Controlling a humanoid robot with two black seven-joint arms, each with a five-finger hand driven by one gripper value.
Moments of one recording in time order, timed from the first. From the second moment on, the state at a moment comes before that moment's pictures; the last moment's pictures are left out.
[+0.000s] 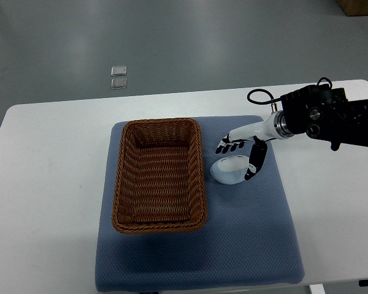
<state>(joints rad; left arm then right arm) 0.00 0.00 -0.11 -0.17 0.06 -0.05 0.06 1.36 -0.48 -0.28 1.23 -0.91 0.32 -0.09</state>
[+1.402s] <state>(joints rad) 0.01 0.00 -0.11 -0.18 0.06 -0.05 0.06 1.59 -0.25 -0.27 1.16 -0.79 0.31 -0.08</state>
